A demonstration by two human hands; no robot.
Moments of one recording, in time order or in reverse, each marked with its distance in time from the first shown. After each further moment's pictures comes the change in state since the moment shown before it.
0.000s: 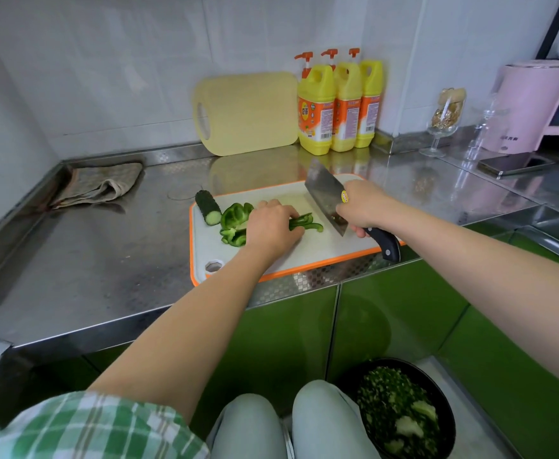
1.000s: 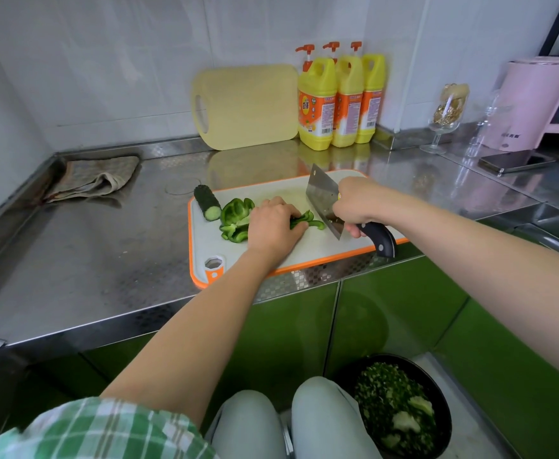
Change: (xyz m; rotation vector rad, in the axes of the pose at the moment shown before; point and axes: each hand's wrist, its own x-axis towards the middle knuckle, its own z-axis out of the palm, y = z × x) left_hand -0.003 -0.005 0.015 -0.091 0.099 0.009; right_hand -0.028 -0.027 -0.013 -0.086 -0.122 0.025
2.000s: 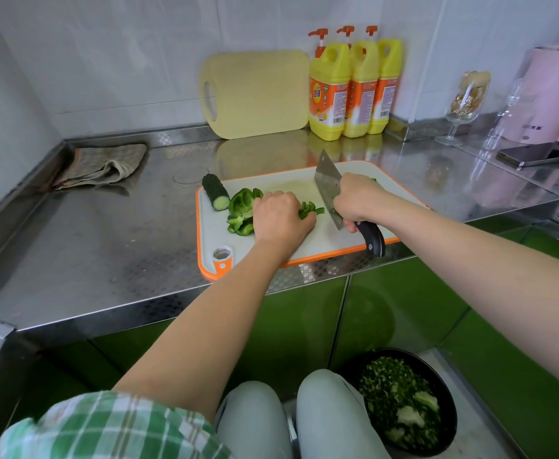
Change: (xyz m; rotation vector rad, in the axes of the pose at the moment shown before) left_hand -0.001 0.006 -0.001 0.070 0.083 -0.138; right_hand 0.025 -0.009 0.018 -0.081 0.018 0.017
